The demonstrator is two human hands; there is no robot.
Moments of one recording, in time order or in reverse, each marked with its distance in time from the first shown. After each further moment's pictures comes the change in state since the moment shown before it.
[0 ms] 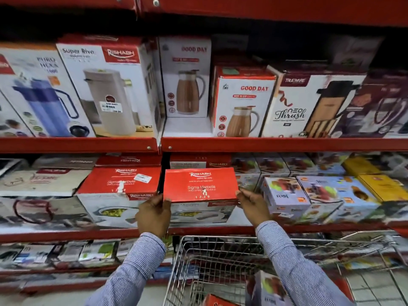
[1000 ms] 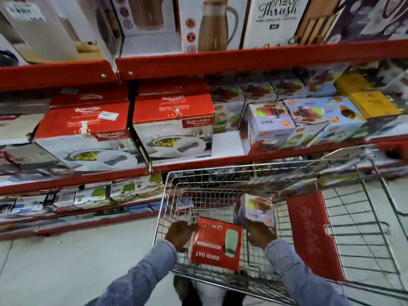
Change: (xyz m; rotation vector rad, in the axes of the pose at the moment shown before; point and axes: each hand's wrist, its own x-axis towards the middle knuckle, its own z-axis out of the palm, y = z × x) left_hand -0.128 -0.155 0.058 0.240 -0.825 -0.717; right_hand -0.169 0.187 0.006 -0.016 -0.216 0.817
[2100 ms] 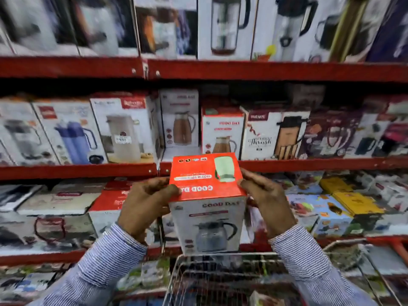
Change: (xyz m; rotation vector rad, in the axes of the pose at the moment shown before) left_hand -0.278 0.156 -0.102 -0.360 0.243 1.099; right_hand -0.270 -0.238 -0.076 0.442 0.055 -1.168
